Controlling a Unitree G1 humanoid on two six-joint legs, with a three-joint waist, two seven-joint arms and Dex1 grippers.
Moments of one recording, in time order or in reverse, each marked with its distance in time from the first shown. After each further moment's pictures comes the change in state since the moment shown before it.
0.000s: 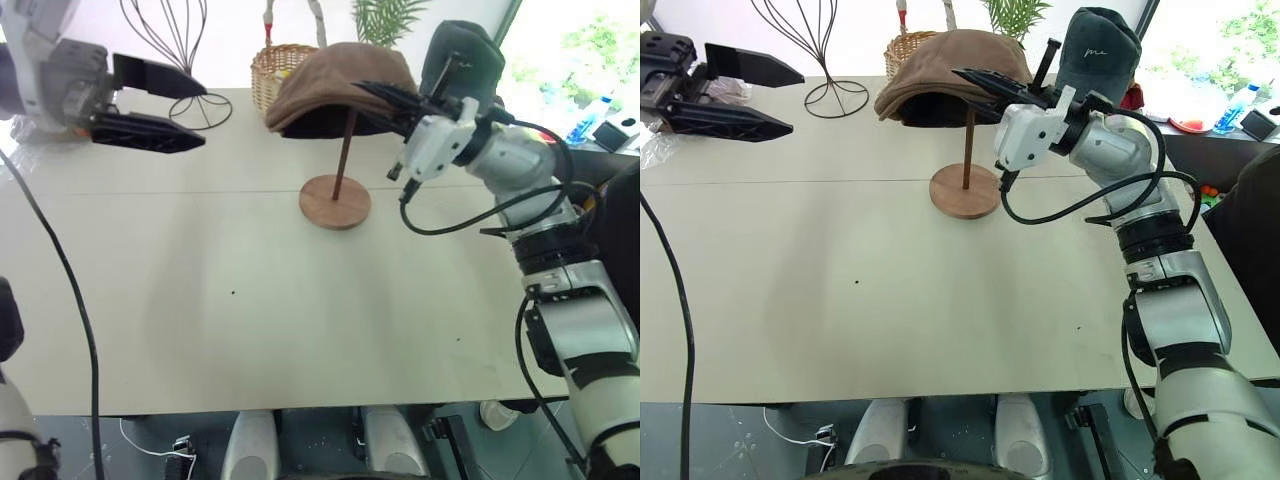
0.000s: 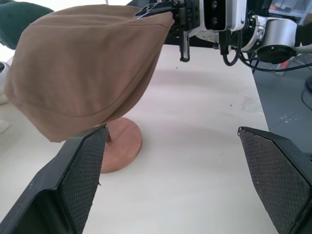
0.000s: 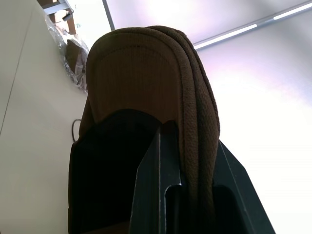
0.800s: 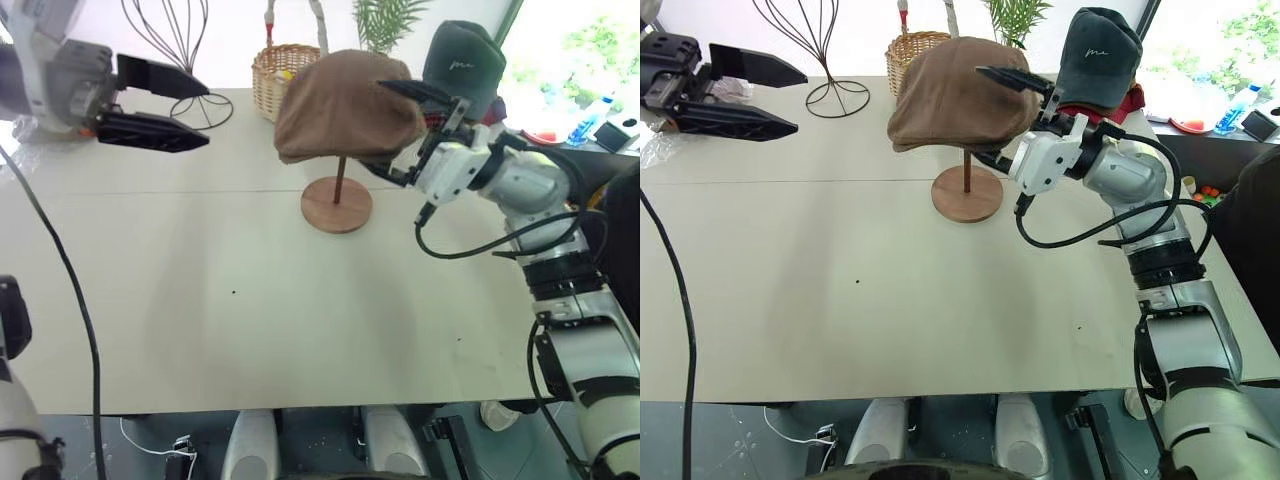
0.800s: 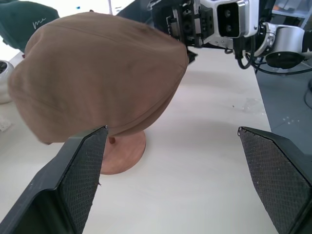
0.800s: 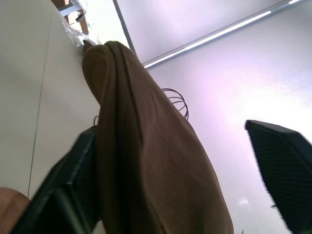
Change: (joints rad) left arm -0.006 -0.033 0.017 -0.006 0.032 0.015 0.000; right arm 0.174 -0.054 -0.050 -0.273 0.068 0.180 0.080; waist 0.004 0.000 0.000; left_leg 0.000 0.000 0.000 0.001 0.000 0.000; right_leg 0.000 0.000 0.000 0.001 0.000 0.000
